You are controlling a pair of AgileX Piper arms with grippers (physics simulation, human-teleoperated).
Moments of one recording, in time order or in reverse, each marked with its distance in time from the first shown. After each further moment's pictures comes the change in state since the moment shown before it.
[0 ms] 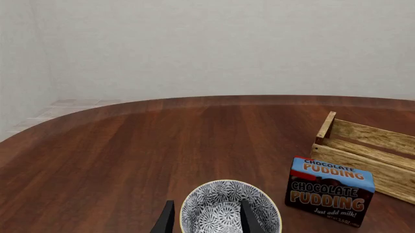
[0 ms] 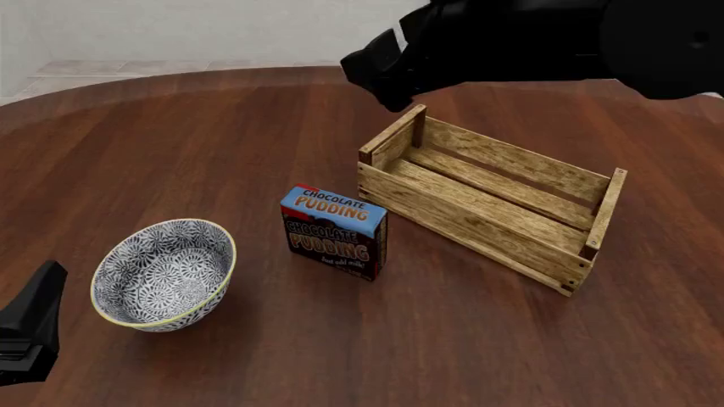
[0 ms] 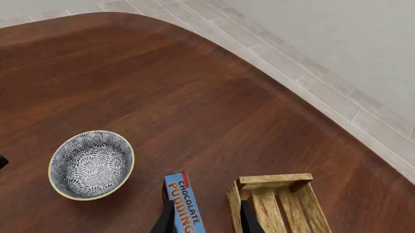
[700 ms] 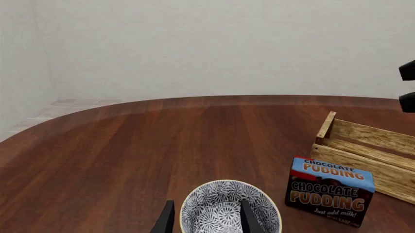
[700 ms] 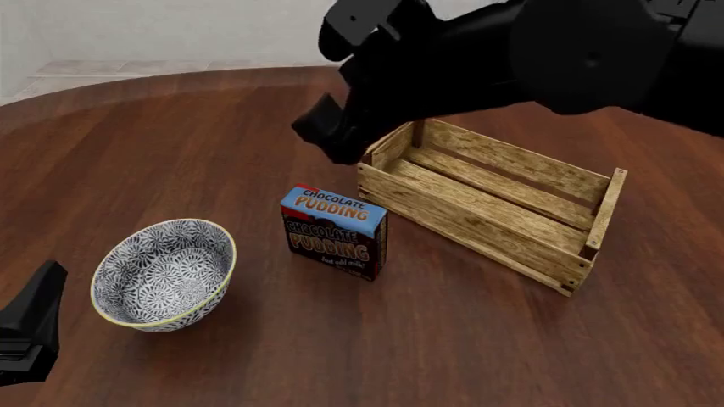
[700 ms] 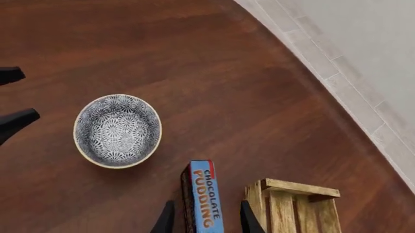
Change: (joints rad) left arm 0.000 0.000 0.000 0.000 0.000; right arm 0.113 0.110 -0.069 0.114 -0.134
